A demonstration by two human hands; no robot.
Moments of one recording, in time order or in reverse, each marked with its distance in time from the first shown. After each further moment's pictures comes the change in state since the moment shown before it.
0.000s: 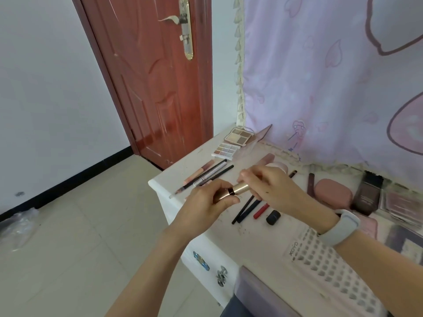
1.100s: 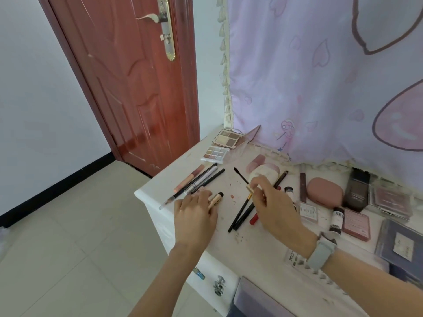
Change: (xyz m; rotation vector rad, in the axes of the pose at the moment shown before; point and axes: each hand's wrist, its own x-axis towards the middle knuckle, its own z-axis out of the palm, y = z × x) left_hand 0.004 -0.039 0.036 0.593 0.235 -0.114; right_hand -0.019 0.048 0.025 -0.421 0.326 0.100
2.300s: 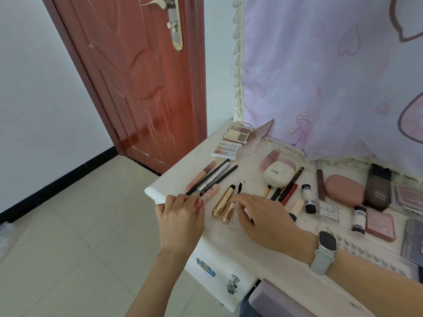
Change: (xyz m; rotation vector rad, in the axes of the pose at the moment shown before) left_hand -0.006 -0.054 -0.010 0.118 0.120 -0.065; right_hand -0.002 -0.026 0.032 -0.291 -0.276 -0.270
